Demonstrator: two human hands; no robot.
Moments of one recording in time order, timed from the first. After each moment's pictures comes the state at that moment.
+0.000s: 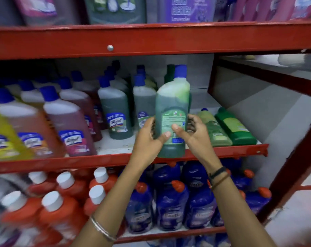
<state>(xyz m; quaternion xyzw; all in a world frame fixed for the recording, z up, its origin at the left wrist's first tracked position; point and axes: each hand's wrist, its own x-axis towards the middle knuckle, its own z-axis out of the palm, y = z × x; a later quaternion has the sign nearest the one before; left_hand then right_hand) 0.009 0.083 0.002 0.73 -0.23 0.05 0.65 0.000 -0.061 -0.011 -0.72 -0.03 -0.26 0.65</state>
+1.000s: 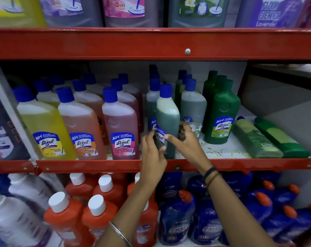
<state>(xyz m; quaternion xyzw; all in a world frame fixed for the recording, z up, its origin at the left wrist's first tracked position) 0.063 0.195 -0.061 0.80 -0.17 0.23 0.52 0.065 0.072 -0.027 -0.79 -0.07 -0.18 0.58</state>
